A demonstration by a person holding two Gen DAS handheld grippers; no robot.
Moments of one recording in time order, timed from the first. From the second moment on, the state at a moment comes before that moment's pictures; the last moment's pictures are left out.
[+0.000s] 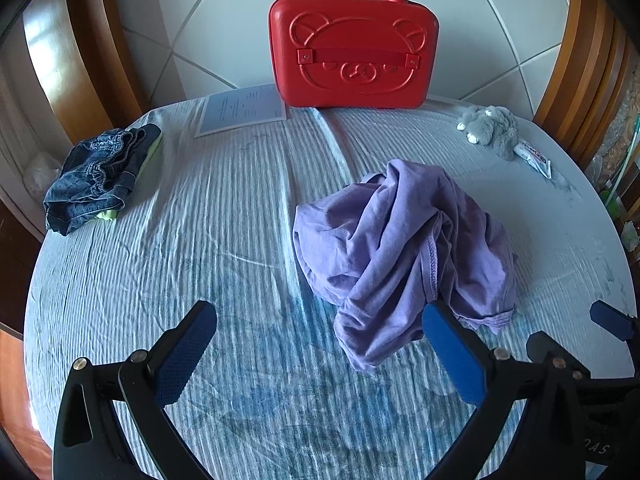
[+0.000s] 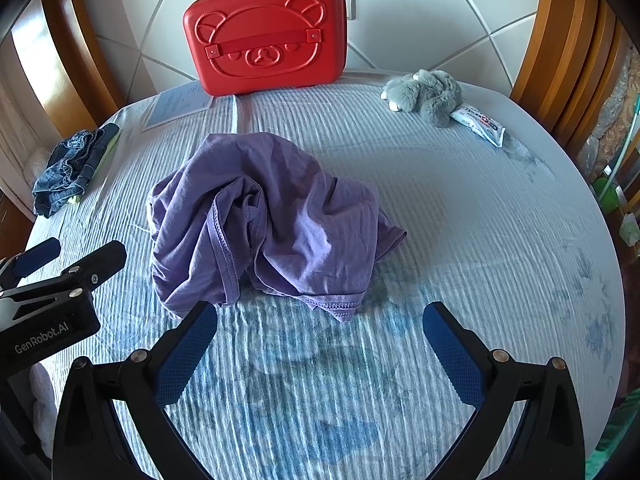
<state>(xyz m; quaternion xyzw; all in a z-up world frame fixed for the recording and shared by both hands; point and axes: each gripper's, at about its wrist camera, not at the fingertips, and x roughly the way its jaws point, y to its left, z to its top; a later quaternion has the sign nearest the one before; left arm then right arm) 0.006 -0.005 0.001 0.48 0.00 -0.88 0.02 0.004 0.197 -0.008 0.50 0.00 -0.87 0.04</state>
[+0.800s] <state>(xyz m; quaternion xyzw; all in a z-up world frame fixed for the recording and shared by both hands) 0.000 -0.006 -0.010 0.49 0.00 -0.87 0.02 -0.004 0.199 -0.018 0.51 -0.01 -0.86 0.04</state>
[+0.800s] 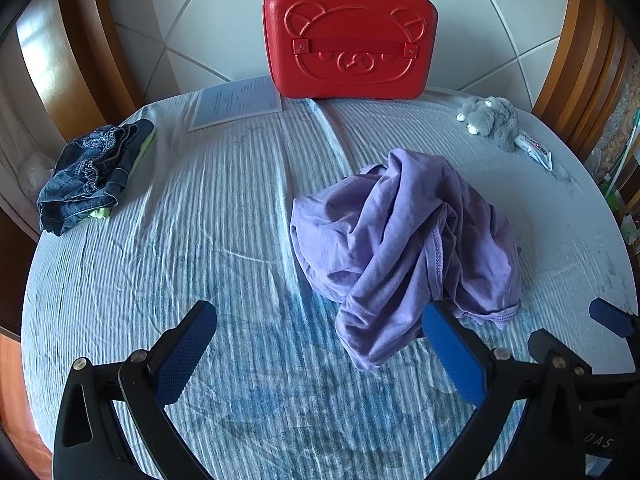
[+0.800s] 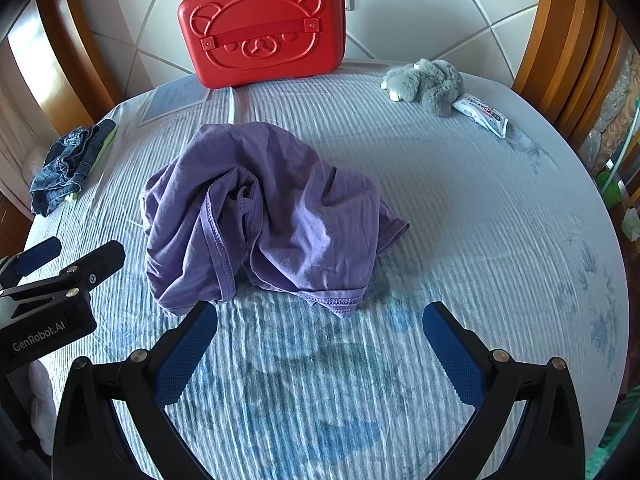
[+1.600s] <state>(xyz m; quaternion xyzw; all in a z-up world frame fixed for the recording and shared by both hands) -0.068 -0.001 -0.066 0.53 -0.01 -0.84 -0.08 -0.077 0.185 -0.089 0.57 0.00 -0.81 0.11</state>
